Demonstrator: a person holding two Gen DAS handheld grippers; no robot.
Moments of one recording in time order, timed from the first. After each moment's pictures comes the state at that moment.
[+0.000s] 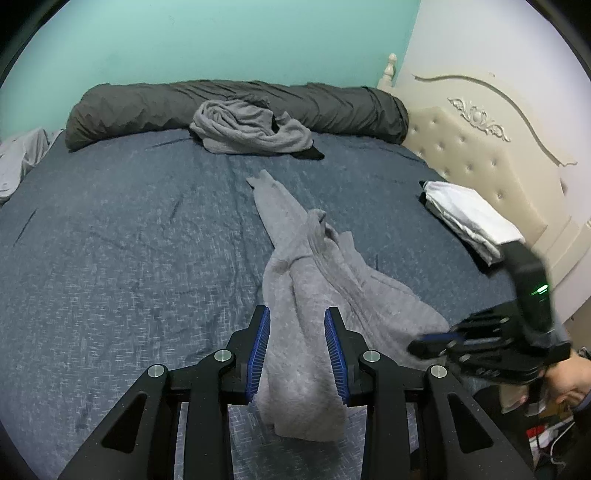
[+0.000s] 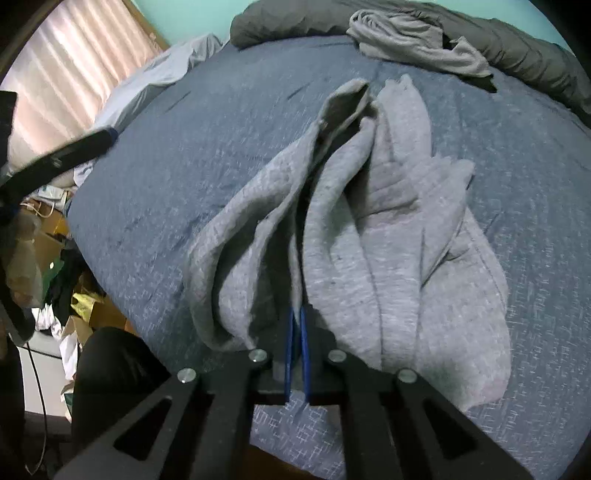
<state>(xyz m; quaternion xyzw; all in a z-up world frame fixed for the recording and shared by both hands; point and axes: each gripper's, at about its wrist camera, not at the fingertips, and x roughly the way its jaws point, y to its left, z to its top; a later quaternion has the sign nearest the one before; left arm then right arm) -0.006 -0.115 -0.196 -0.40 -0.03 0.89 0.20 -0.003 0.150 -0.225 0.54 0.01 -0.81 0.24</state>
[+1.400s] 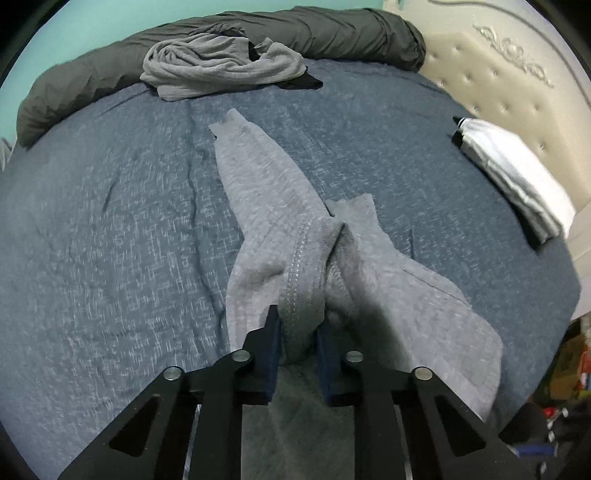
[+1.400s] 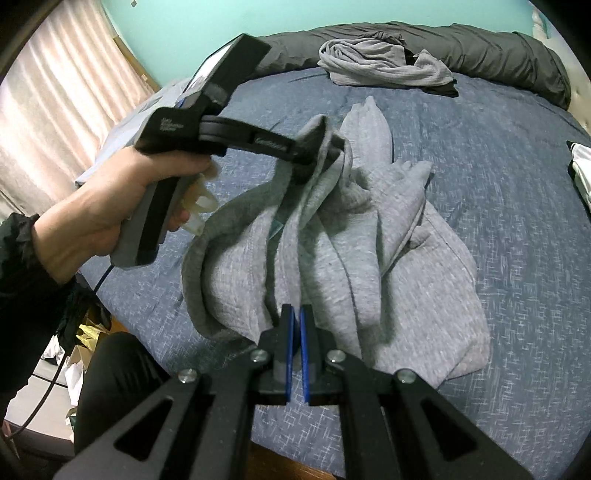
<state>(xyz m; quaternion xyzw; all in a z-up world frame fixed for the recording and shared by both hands) -0.144 -0.019 -0.277 -0.51 0.04 0.83 0.19 0.028 0.190 -0.213 0.50 -0.04 -0.84 0.23</state>
